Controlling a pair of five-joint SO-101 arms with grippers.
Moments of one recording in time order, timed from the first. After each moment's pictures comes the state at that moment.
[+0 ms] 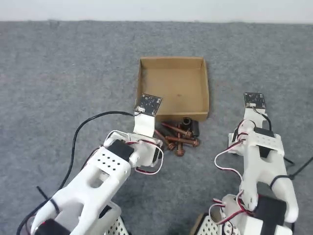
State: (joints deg) left arm 25.0 -34.0 64.3 50.5 18.7; right arm 11.7 -15.9 56.7 43.3 10.8
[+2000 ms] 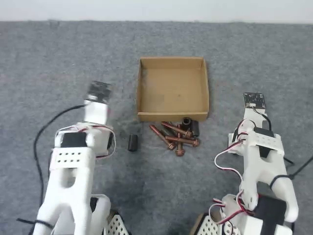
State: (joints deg) left arm -8.2 -39.6 60.6 59.7 -4.3; right arm 11.7 -15.7 56.7 43.3 10.8
